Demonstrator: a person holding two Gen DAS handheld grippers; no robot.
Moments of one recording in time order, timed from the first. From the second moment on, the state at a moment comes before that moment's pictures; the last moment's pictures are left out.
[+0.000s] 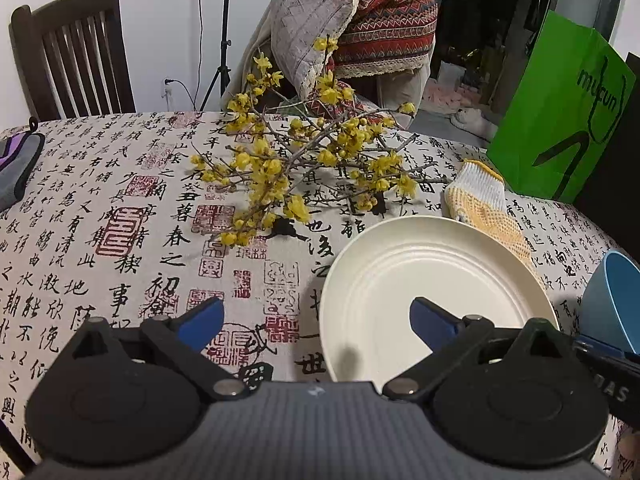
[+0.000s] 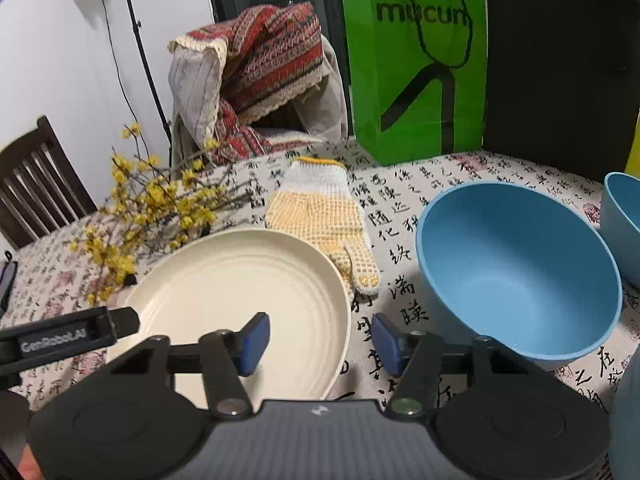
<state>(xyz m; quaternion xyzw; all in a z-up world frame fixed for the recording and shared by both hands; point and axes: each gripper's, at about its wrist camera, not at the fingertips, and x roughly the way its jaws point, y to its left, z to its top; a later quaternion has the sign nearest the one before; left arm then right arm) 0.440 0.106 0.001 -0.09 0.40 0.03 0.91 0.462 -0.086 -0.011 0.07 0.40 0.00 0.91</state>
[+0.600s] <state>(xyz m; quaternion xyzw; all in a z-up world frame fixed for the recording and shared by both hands) 0.450 0.115 -0.017 -0.14 0.44 0.02 0.89 0.496 -0.085 -0.030 0.04 0.44 0.00 0.90</state>
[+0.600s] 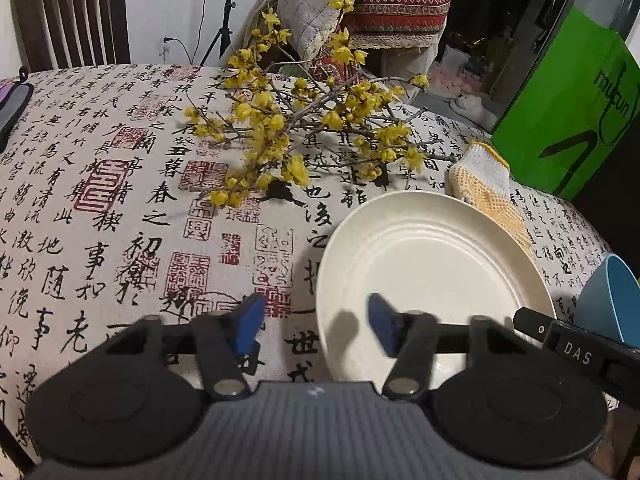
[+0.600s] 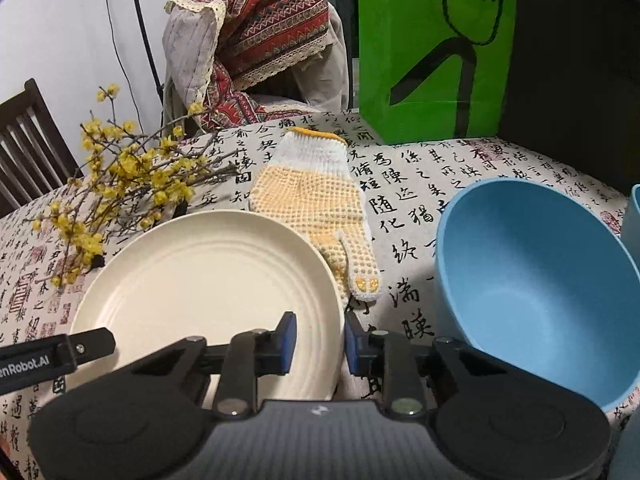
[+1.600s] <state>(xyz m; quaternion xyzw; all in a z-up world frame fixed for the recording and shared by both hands) 0.443 0.102 -0.011 -0.09 0.42 0.03 0.90 0.468 -0.067 -0.027 -0.07 0.41 0.04 0.91</state>
